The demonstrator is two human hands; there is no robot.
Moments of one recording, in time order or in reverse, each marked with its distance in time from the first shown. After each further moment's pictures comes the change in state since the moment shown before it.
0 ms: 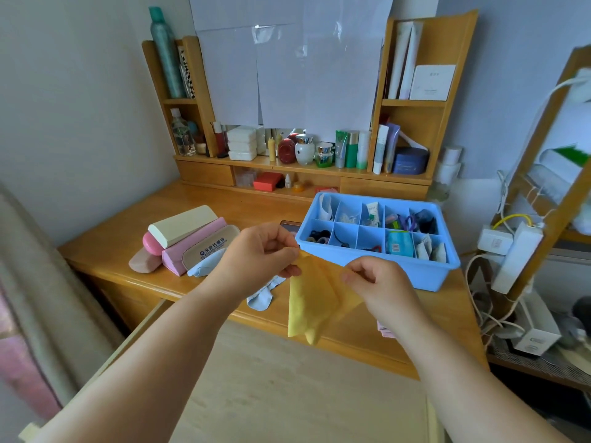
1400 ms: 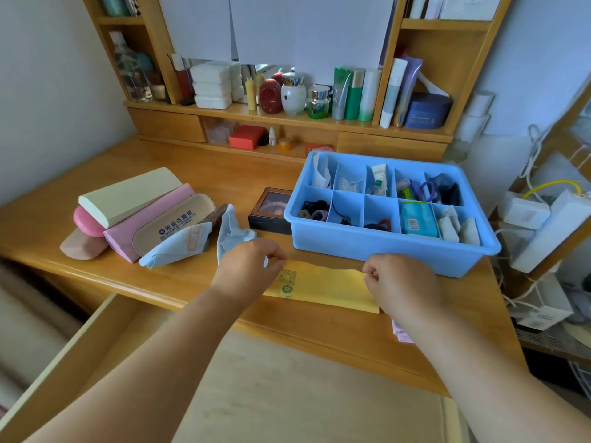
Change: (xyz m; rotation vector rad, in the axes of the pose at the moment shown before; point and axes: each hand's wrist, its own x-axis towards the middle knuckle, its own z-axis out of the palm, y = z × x) left_hand 0.088 -0.150 0.036 0.616 0.002 0.020; right_hand 0.067 0.089 0.021 -0.889 -0.045 0.012
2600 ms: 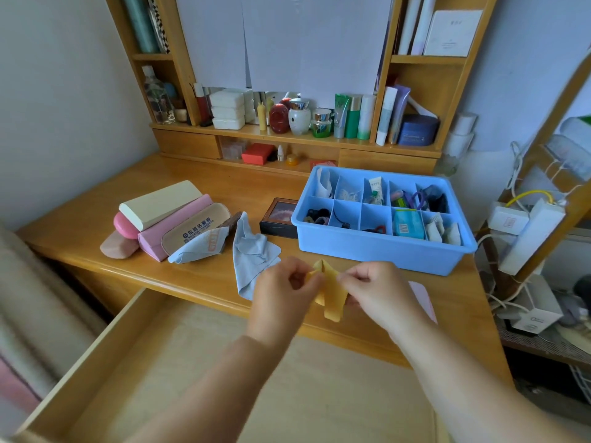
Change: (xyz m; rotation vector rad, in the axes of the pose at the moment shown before) left_hand -0.078 0.074 -0.002 -0.535 0.239 -0.124; right_hand -0.054 -0.043 -0.036 0.828 -0.087 0.162
